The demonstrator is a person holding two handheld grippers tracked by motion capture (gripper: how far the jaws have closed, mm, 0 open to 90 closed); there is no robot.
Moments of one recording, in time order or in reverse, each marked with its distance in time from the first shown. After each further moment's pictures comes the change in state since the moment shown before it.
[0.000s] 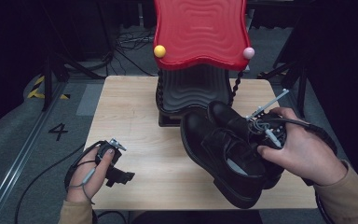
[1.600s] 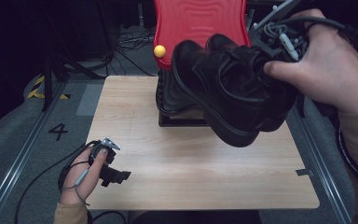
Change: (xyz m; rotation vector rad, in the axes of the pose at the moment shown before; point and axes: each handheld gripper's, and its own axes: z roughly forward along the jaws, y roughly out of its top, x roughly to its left) left arm 0.007 -0.008 -0.010 -0.046 0.002 -0.022; right arm 0.030 0.093 -0.134 -0.159 -0.068 0.009
